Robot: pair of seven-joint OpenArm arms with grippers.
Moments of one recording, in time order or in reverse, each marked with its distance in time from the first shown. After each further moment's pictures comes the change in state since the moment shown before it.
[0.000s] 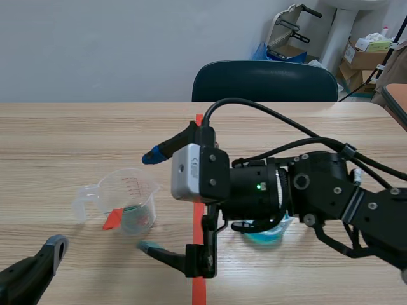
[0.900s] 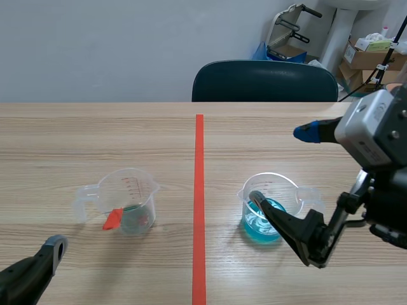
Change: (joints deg) left arm 0.1 0.0 0.0 0.0 0.0 0.2 0.0; right arm -38.9 8.2 44.1 27.5 20.9 -0.4 -20.5
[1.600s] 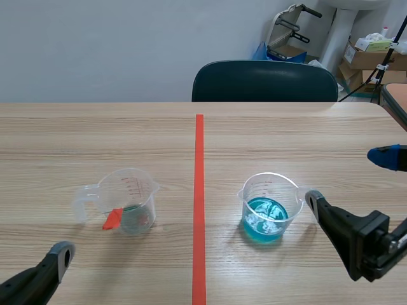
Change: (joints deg) left arm -0.8 0.0 0.0 -3.8 -0.4 -6.9 -6.4; right arm -19.0 -2.3 14.4 8.1 15.2 -9.4 -8.8
